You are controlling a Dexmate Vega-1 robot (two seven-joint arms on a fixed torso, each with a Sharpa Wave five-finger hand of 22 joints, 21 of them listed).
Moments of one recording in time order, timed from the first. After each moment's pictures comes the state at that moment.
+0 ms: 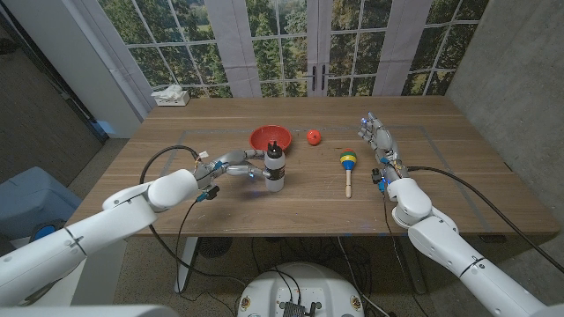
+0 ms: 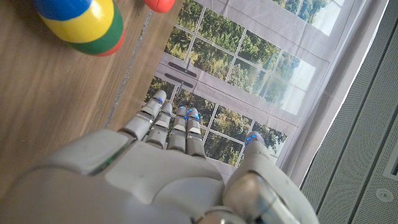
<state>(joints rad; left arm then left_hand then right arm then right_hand) 1.11 1.07 0.41 -2.00 -0.10 0.06 0.02 0.53 -0.17 0.48 -0.16 0.19 0.15 -0.13 0.18 0.18 0.24 -0.11 0.18 0.20 0.60 -0.06 0.18 0.37 0.17 -0.01 1.14 0.17 -1.15 -0.57 -0.34 -1.77 0.40 0.22 -0.35 0.19 0.13 0.31 -0.10 0.18 0.31 0.05 0.19 0.18 0.25 0.03 0.20 0.20 0.18 0.01 0.23 0.25 0.34 0.01 0.19 0.17</state>
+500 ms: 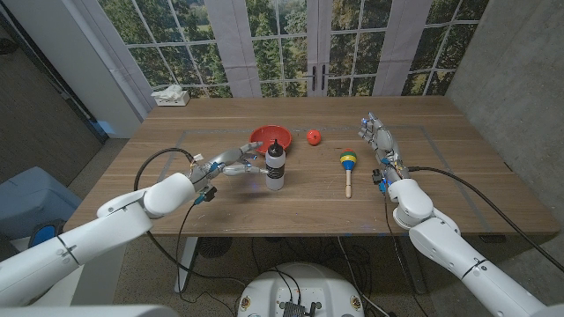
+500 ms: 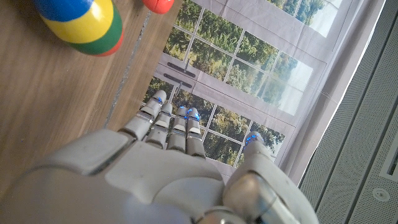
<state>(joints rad) 1.19 1.07 0.35 -2.01 -0.10 0.00 0.09 0.47 -0.13 0.33 -0.12 0.23 -0.11 -0.18 0.18 0.18 -0.14 -0.08 0.18 0.19 0.01 0.00 0.17 0.20 -0.15 0.07 0.82 0.17 -1.16 -0.57 -0.33 -1.77 0.40 0.23 -0.35 0.19 0.13 0.31 -0.10 0.18 0.31 0.05 0.19 0.18 0.26 0.03 0.20 0.20 0.18 0.01 0.23 0.25 0.34 0.01 0.19 0.17</state>
